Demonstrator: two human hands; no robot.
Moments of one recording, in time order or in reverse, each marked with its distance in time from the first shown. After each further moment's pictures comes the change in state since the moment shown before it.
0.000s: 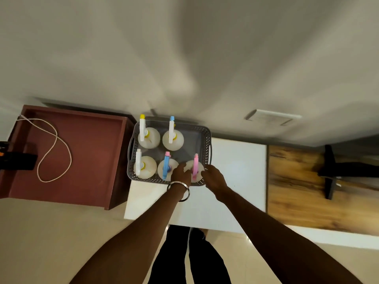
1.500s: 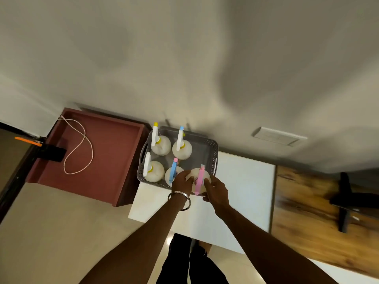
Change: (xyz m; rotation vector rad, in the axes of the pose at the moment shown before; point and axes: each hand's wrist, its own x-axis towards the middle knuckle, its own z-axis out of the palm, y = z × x) left_hand -0.041 0.014 -0.002 -0.156 0.187 0.021; right_hand -0.025 0.011 -0.009 0.148 0.023 -0.193
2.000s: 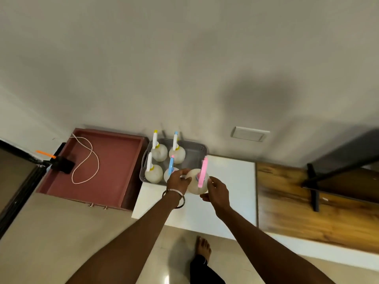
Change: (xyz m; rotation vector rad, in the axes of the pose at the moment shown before) left_hand -0.119 -0.003 -0.031 -0.119 -0.014 0.240; right_hand -0.126 0.006 -0.029 0.149 0.133 -0.180
